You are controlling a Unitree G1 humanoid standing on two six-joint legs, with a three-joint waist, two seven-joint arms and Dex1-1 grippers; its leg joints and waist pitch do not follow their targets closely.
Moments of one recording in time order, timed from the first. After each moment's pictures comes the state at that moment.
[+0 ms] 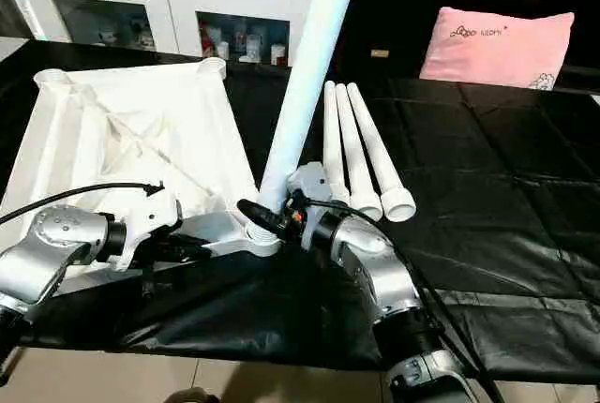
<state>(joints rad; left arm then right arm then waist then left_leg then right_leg) -0.40 0.61 -0.29 0.26 -0.07 0.24 -1.15 -0.43 -0.10 0.18 0.46 0.23 0.04 0.81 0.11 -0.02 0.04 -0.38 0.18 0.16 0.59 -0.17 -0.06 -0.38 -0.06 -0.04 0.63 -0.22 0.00</state>
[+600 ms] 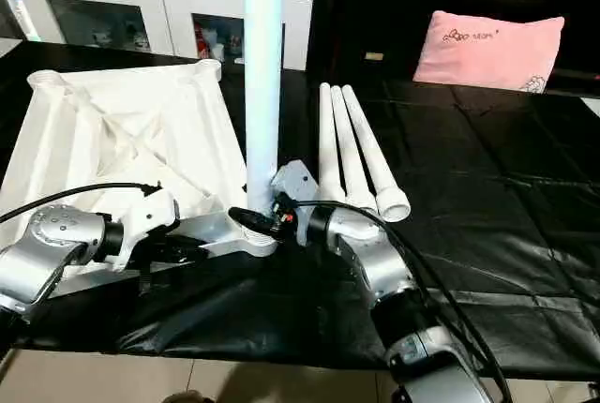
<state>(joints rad) -0.40 0.61 -0.29 0.26 -0.07 0.26 -1.15 -0.52 -0.13 0.24 0.58 0.15 -0.03 0.89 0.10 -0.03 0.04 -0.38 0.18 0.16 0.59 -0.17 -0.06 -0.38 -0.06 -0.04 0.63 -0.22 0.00</state>
